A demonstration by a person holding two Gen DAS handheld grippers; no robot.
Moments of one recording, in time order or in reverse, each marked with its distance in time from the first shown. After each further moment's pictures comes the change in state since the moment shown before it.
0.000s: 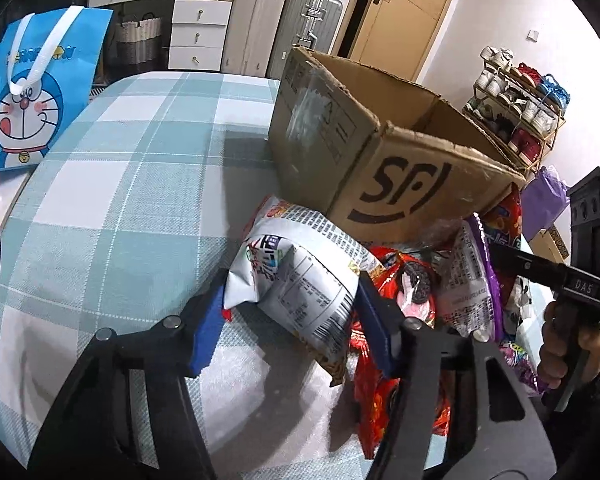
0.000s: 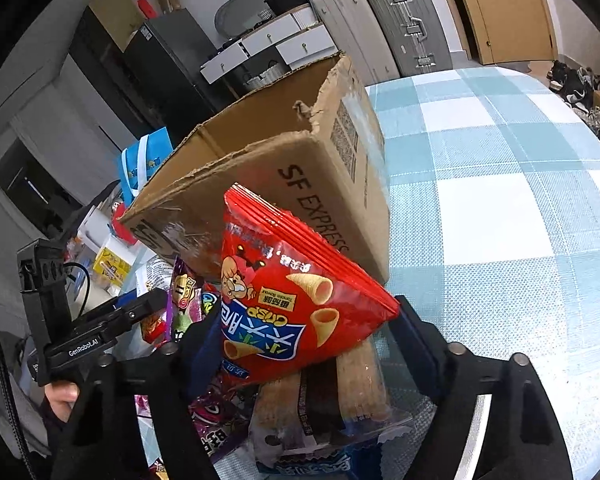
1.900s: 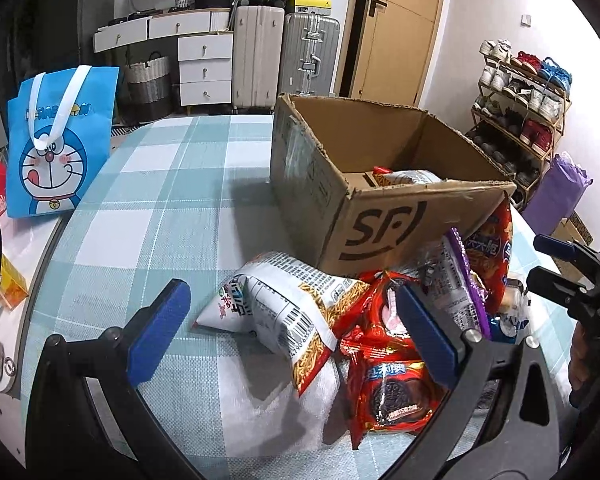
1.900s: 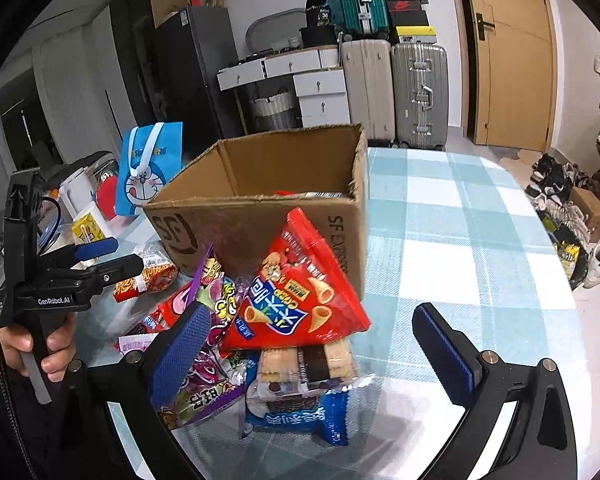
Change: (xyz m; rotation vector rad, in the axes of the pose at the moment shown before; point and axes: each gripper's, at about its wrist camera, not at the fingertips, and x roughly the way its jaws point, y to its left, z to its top) left arm -0.043 -0.031 0.005 0.098 -0.080 0.104; right arm -0.059 0.046 -0.025 -0.251 -0.125 -0.169
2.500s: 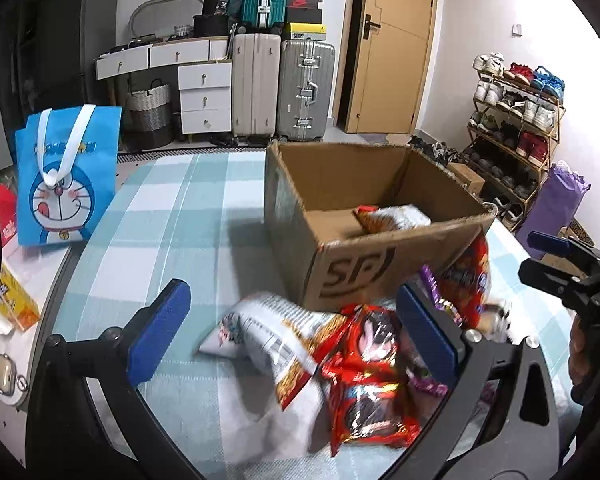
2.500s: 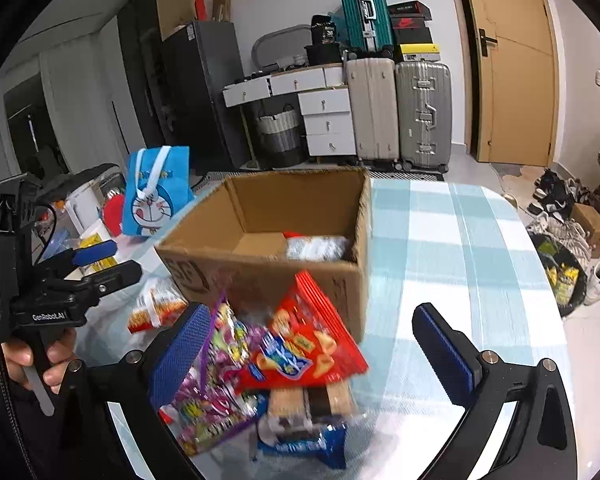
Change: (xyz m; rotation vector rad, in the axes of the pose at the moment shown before) left arm -0.038 -0.011 0.012 0.031 -0.097 0.016; right arm -0.019 -0.004 0.024 -0.009 -0.063 0.007
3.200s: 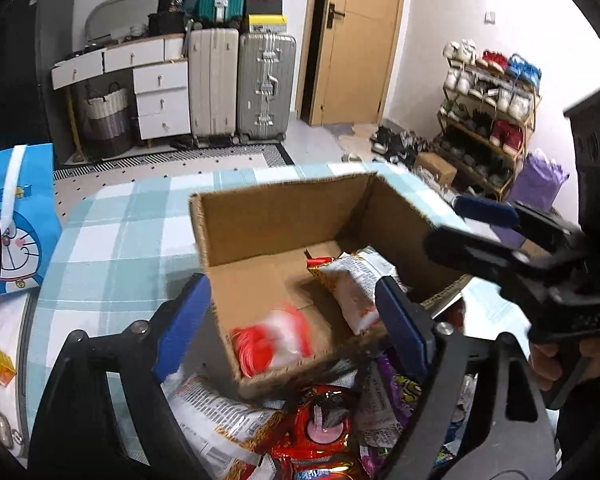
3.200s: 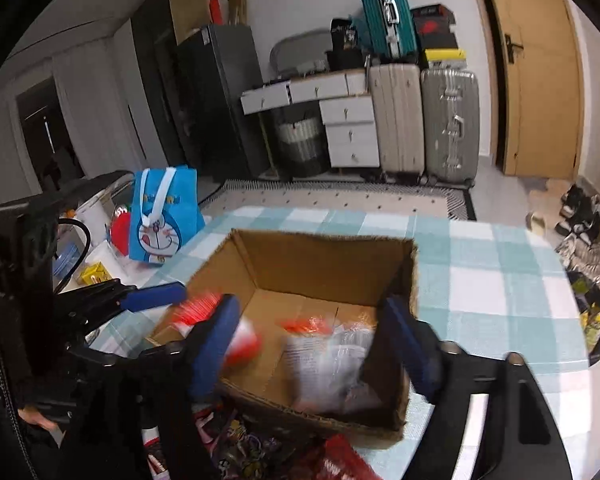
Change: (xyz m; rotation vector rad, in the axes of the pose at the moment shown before) left arm 0.069 -0.046 0.080 0.063 0.030 -0.120; right arm 0.064 0.012 0.088 -0.030 -0.039 0.079
